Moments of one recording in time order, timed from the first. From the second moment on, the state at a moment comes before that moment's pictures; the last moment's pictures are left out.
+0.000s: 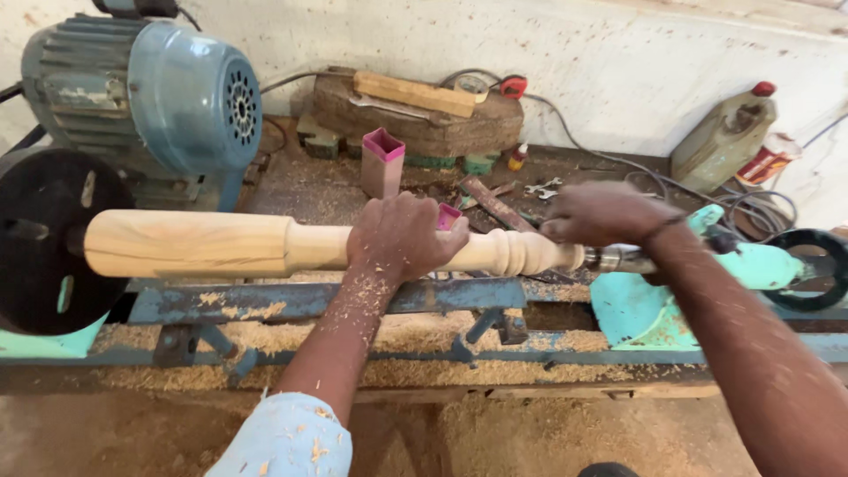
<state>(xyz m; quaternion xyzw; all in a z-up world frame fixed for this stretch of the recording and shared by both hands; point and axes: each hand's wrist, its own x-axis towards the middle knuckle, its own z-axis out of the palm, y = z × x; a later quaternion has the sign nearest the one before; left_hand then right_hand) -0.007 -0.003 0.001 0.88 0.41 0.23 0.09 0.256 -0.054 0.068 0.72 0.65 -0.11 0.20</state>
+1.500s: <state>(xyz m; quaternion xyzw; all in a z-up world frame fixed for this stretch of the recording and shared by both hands) -0.003 0.000 0.002 0.87 0.42 0.24 0.08 0.267 -0.083 0.068 0.71 0.67 -0.06 0.19</state>
